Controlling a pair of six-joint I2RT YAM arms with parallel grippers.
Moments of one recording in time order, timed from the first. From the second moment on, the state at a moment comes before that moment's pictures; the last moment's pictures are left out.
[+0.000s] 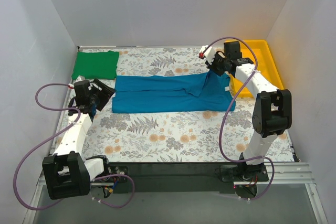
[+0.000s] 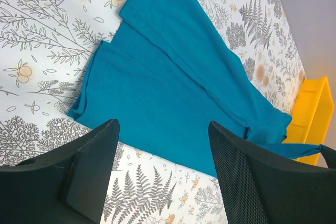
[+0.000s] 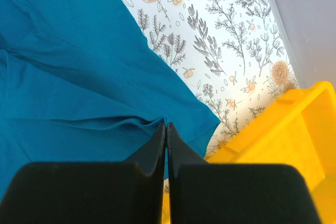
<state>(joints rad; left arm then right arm) 0.13 1.12 0.70 -0.21 0.16 -0.82 0.20 1.79 1.42 -0.40 -0.37 -0.86</state>
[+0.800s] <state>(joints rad) 0.13 1.06 0.66 -0.23 0.18 -0.78 0.24 1.95 1.54 -0.37 -0.22 -0.72</state>
